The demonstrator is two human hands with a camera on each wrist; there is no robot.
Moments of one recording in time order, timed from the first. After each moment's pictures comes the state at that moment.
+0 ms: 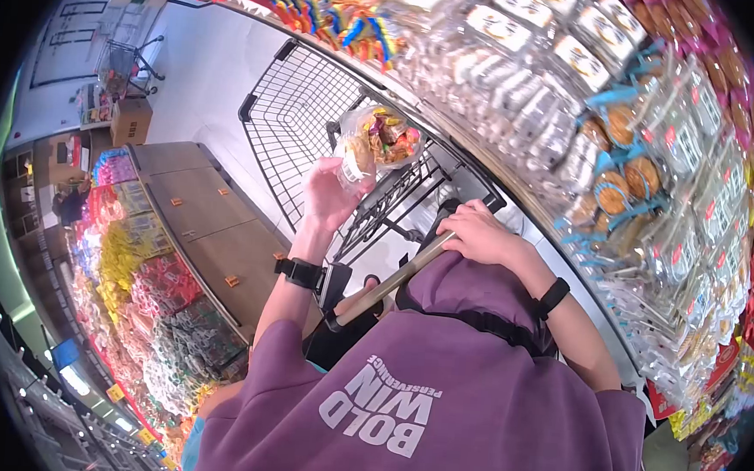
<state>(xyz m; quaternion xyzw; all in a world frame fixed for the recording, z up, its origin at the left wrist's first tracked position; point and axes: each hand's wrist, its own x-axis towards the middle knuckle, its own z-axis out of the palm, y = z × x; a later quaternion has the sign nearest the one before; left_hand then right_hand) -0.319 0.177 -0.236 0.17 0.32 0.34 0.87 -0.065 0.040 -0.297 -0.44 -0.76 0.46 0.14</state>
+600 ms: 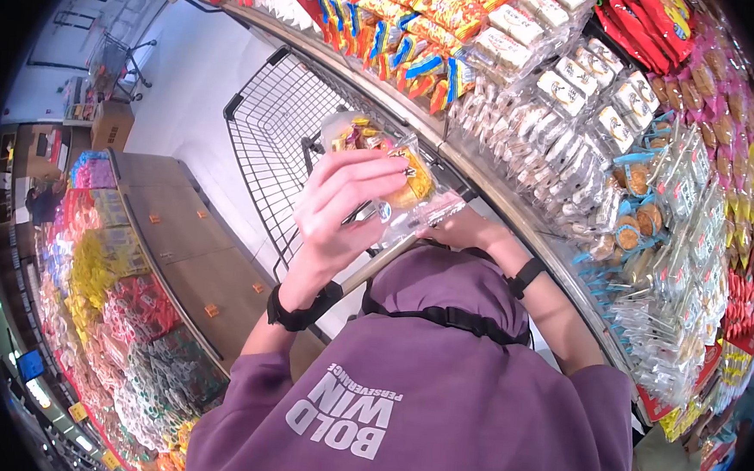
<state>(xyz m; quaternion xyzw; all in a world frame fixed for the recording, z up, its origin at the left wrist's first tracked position) -0.318 0.202 -0.128 0.86 0.22 0.44 0.13 -0.126 0.132 -0.317 -0.43 -0.80 0.36 0.21</state>
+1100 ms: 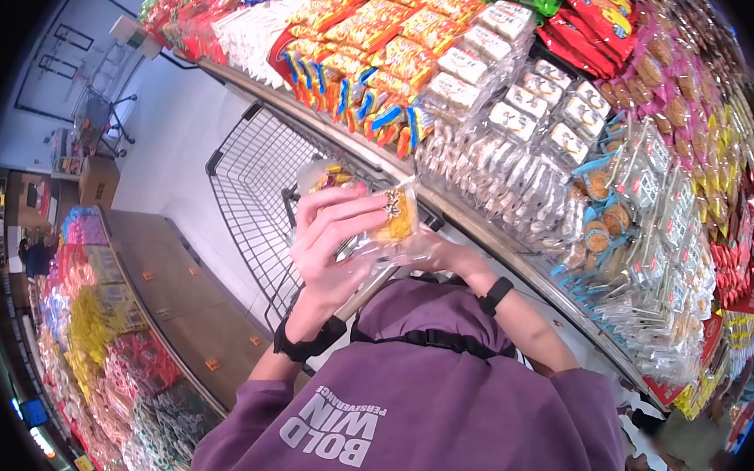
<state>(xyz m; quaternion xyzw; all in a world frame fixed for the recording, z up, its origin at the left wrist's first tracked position) -0.301 0.201 -0.122 0.84 0.24 0.46 0.17 -0.132 0.146 -0.300 -0.48 -0.71 0.48 0.19</state>
